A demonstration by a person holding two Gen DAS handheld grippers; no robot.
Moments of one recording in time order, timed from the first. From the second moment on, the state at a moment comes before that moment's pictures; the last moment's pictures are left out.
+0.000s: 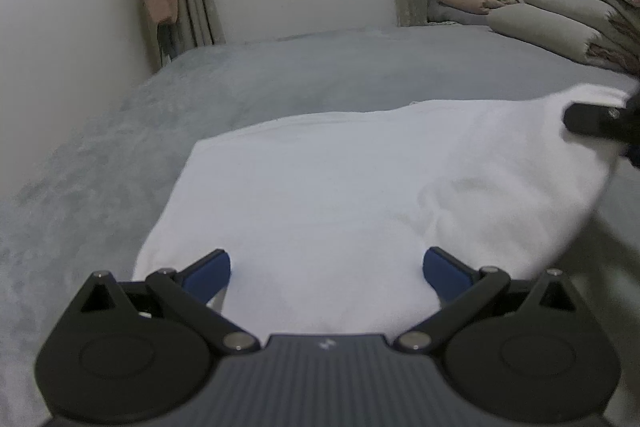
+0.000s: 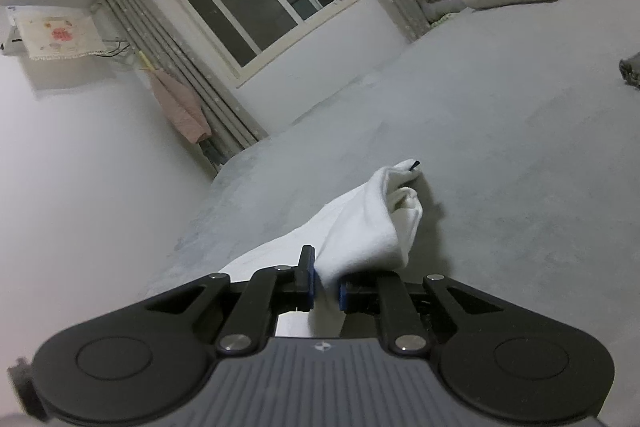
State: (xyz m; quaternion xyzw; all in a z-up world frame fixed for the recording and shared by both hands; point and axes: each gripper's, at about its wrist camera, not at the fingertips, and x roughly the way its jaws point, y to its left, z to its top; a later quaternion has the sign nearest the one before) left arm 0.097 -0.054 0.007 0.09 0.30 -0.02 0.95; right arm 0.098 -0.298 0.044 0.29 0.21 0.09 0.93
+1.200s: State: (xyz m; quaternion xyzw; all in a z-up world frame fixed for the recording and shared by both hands) left arm 0.166 -0.068 0.019 0.16 0.34 -0.05 0.93; right arm 0.099 -0.300 0.046 0.31 0.21 0.09 0.92
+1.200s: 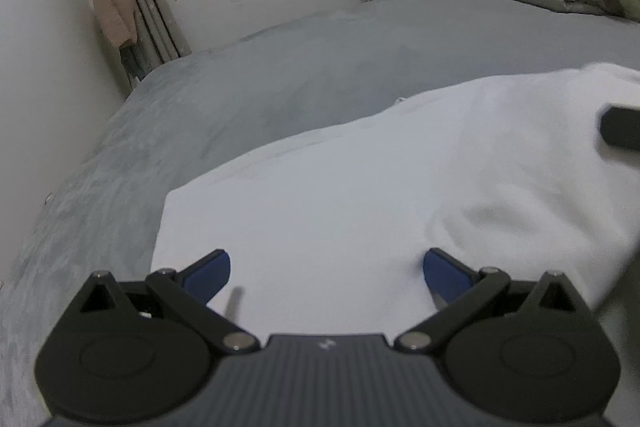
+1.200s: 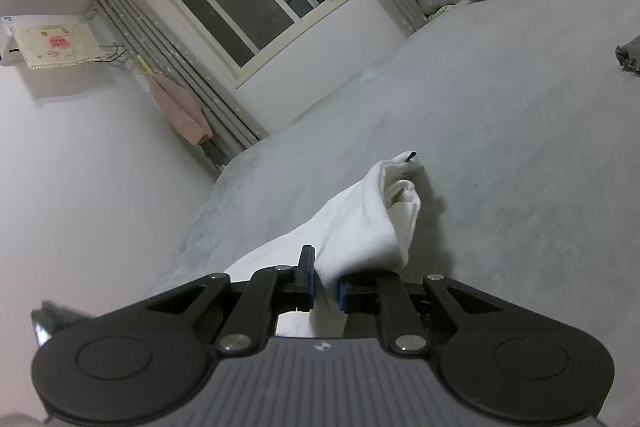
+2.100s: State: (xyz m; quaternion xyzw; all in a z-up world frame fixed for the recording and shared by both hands) left arm 0.273 -0.081 0.022 0.17 0.39 0.02 0.91; right arm 0.097 -0.303 0.040 0.32 0.22 0.08 0.92
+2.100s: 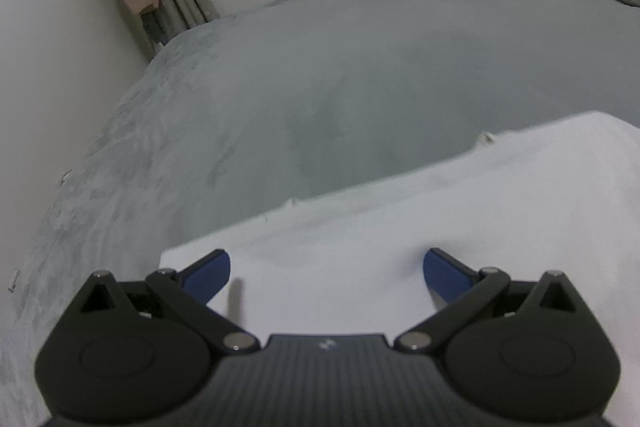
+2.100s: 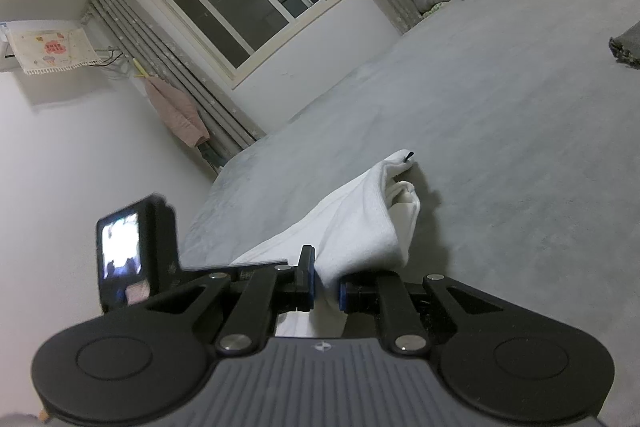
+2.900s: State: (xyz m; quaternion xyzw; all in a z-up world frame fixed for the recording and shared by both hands) left arm 0.188 -0.065 0.021 0.17 0.37 -0.04 0.91; right arm 0.098 -0.300 0.036 0.32 0.22 0.08 0.92
